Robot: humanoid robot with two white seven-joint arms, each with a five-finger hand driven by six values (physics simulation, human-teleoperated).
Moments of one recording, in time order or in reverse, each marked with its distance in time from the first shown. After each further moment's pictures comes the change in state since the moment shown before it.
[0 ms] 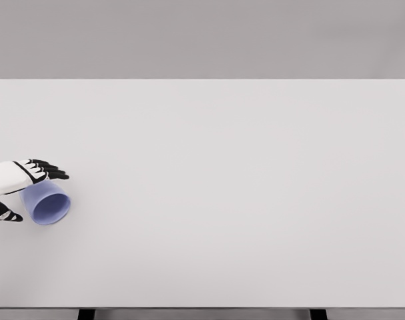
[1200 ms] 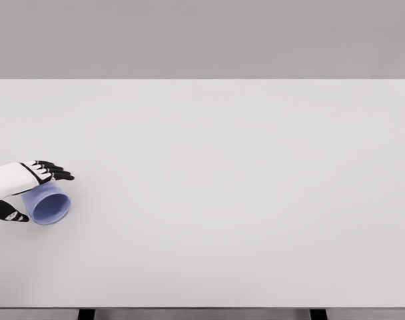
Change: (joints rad) left arm -0.005 -0.044 0.000 0.016 -0.027 0.000 0.000; right arm 0.000 0.000 0.000 0.000 0.000 0.000 0.000
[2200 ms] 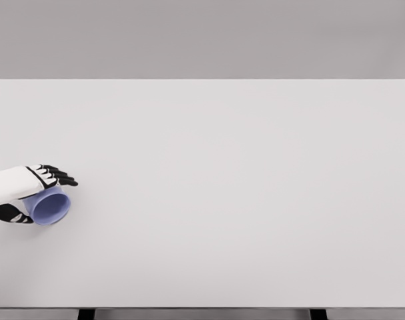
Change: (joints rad) left arm -0.002 -0.027 -0.002 0.003 -0.066 0.000 0.000; right arm 0.000 0.000 0.000 0.000 0.000 0.000 0.000
